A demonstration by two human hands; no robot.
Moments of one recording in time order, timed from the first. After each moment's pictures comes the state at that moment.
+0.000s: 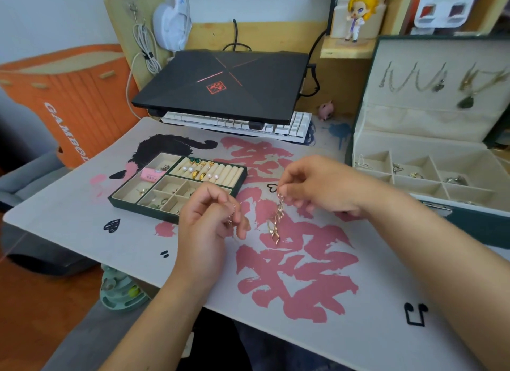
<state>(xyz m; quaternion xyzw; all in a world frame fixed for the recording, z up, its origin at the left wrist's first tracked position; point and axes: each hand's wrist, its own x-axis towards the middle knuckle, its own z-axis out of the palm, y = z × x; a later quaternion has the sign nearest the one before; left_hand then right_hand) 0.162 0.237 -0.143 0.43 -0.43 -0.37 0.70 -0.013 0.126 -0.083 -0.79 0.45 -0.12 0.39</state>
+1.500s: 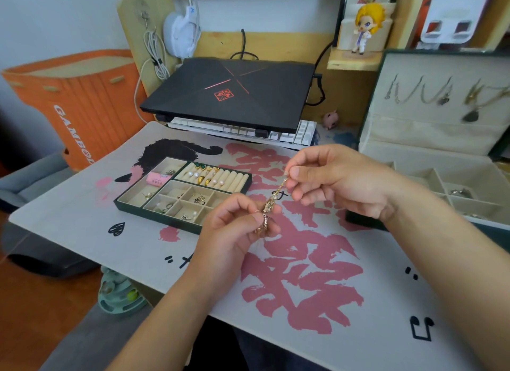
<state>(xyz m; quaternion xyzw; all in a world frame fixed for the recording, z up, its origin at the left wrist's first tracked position) 0.155 0.237 -0.139 0.37 -0.41 -0.52 0.65 -0.022 0.125 -0.061 -0.65 0.34 -0.24 0.64</state>
